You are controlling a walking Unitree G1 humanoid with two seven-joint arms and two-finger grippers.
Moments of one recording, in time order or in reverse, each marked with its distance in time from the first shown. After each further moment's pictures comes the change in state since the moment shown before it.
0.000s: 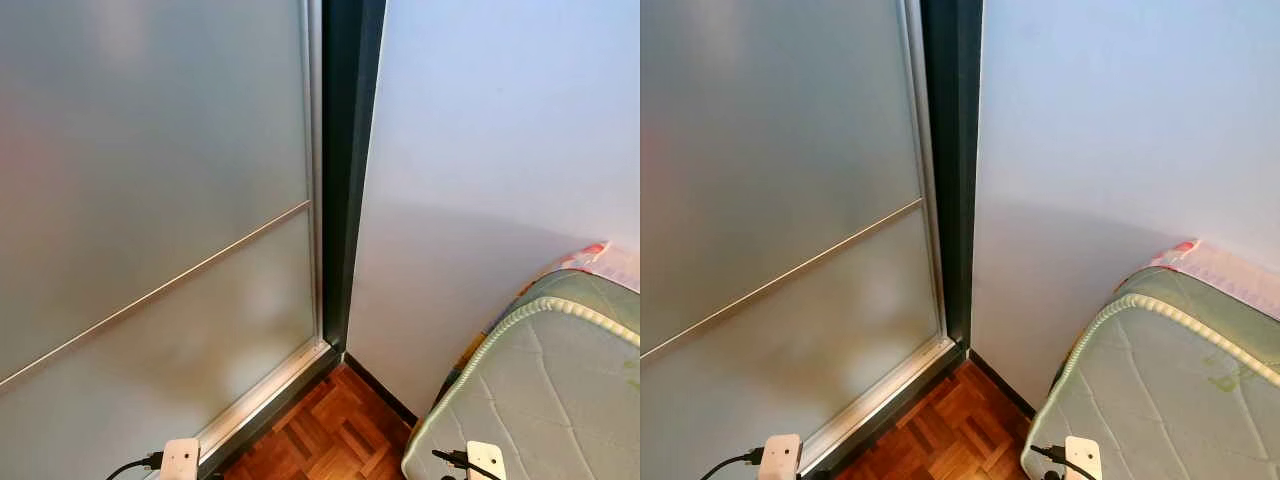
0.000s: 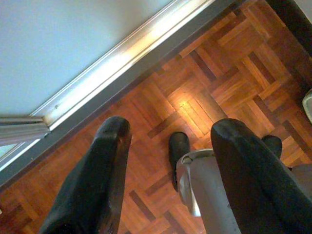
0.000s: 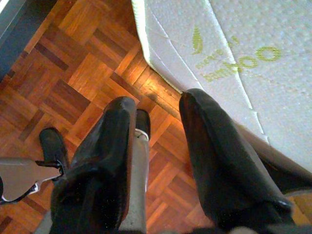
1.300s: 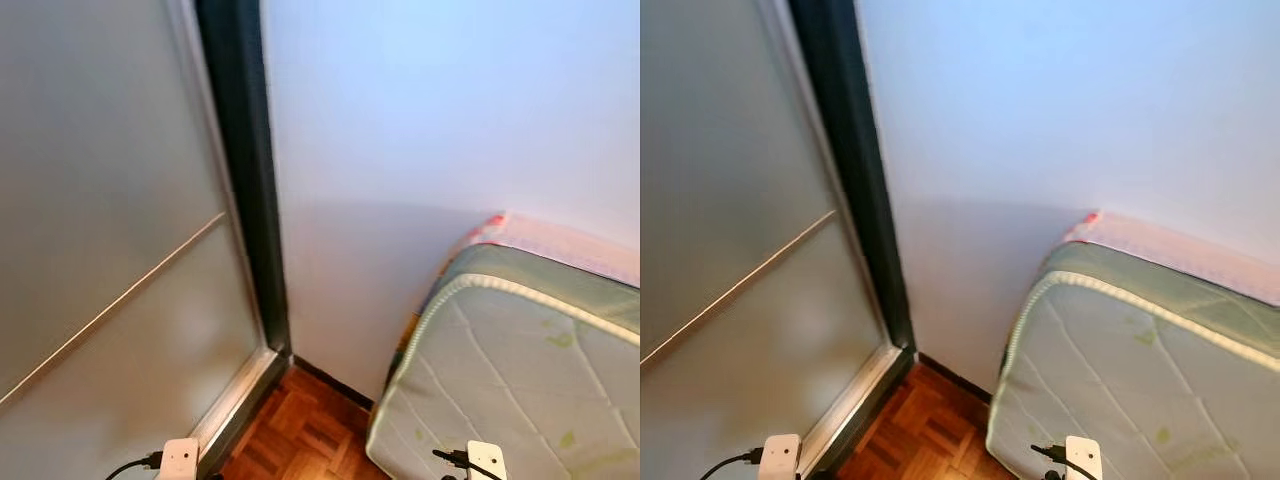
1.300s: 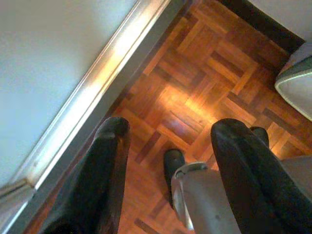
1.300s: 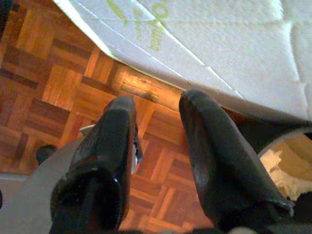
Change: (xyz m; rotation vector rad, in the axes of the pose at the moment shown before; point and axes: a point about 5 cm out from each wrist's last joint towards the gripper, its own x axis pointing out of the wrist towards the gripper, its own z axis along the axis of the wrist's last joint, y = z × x) left arm 0.000 0.001 0.001 0.000 -0.001 0.002; right arm 0.000 -0.001 0.000 -0.001 -0.001 -0.001
